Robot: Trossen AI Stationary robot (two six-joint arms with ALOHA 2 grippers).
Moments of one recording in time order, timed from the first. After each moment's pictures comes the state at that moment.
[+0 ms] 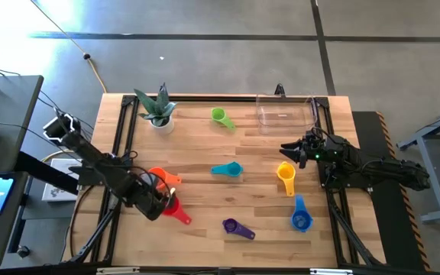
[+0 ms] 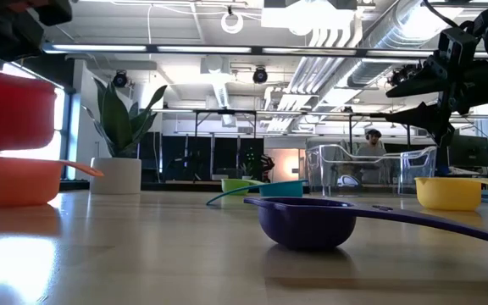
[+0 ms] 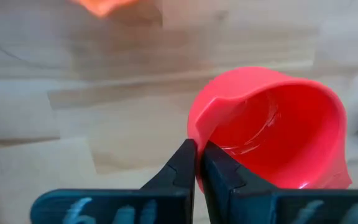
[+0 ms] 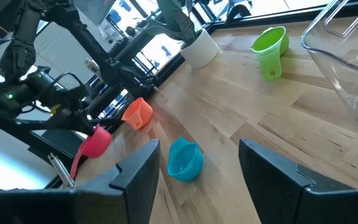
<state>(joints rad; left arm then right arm) -0.66 1.33 0.90 -0.90 -0.13 -2.18 -0.24 0.14 0.05 -0.08 -0.03 0.70</state>
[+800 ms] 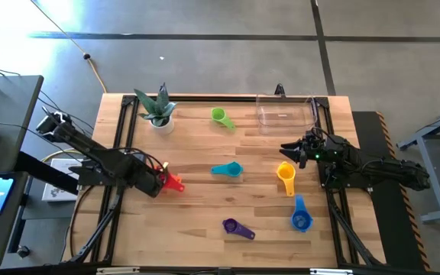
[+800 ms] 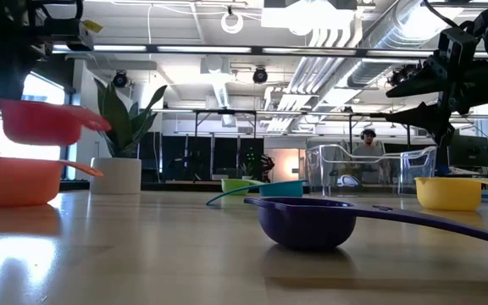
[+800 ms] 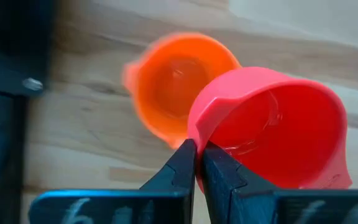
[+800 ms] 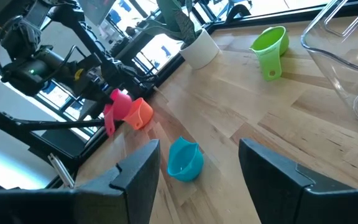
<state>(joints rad) -0.48 1.20 0.90 -1.25 -0.19 -2.26 -0.24 0.14 0.05 -0.08 -0.03 0.70</state>
